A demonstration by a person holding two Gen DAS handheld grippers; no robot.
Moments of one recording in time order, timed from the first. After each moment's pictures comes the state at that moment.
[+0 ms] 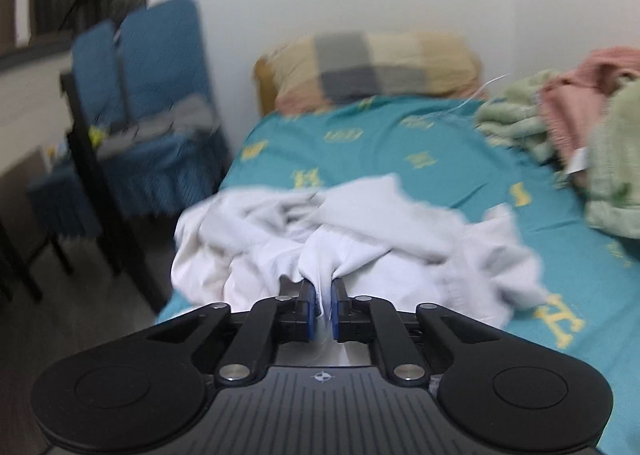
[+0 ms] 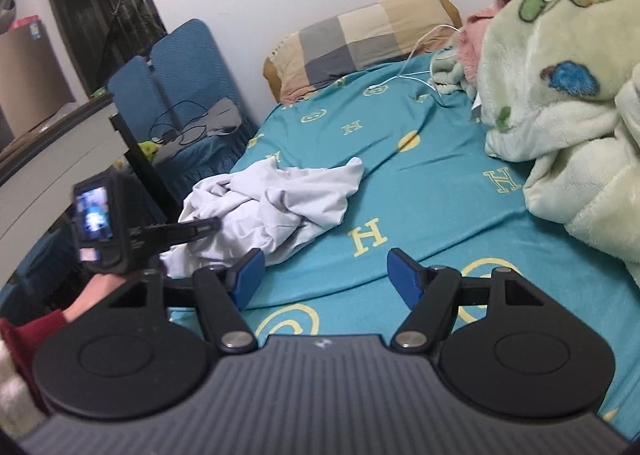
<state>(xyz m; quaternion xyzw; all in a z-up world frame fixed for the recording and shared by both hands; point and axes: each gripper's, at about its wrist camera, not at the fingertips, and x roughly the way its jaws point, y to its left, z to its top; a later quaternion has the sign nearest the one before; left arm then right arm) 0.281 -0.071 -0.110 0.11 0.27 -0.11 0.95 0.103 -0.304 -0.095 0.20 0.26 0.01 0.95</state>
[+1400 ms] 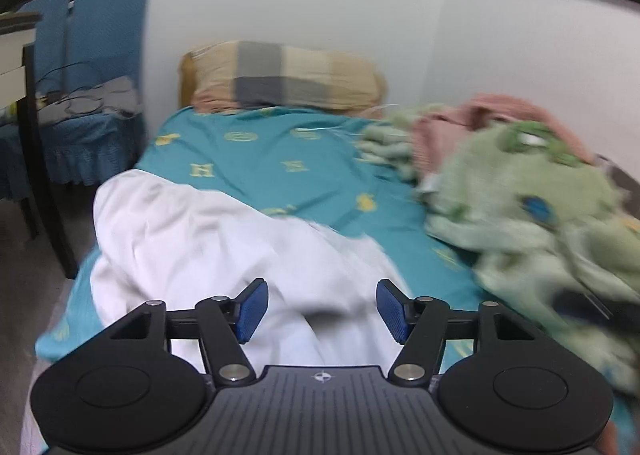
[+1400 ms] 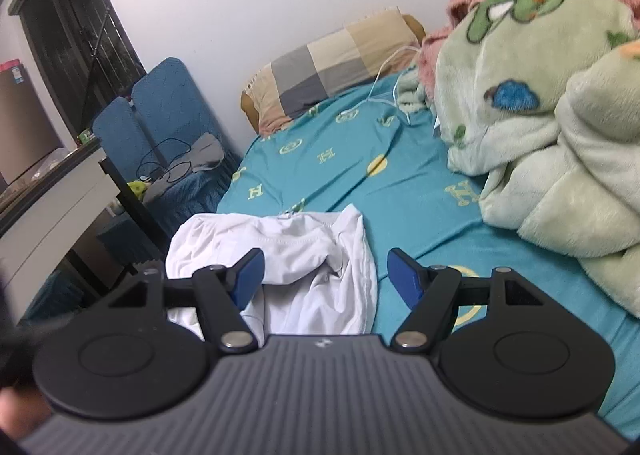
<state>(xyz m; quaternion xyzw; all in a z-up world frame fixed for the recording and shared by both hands) 0.210 -0.100 -0.060 0.00 0.31 -0.21 0.93 0.073 -0.334 -0.074 0.25 0.24 -0.02 0.94</state>
